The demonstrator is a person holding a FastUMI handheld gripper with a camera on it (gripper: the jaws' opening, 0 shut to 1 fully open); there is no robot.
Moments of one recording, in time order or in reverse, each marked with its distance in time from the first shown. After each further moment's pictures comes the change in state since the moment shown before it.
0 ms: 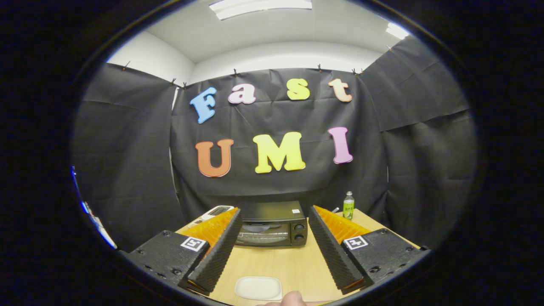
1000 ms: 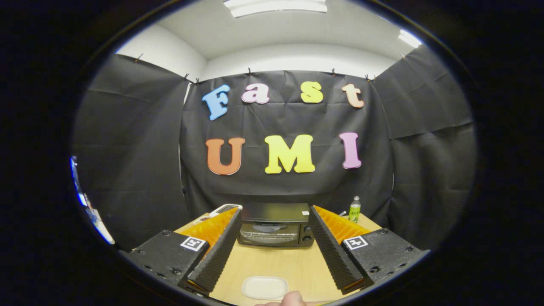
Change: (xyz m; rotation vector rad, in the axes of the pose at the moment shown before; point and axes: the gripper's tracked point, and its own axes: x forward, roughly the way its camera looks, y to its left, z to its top) arm -0.002 0.045 0.001 -0.069 0.009 0.036
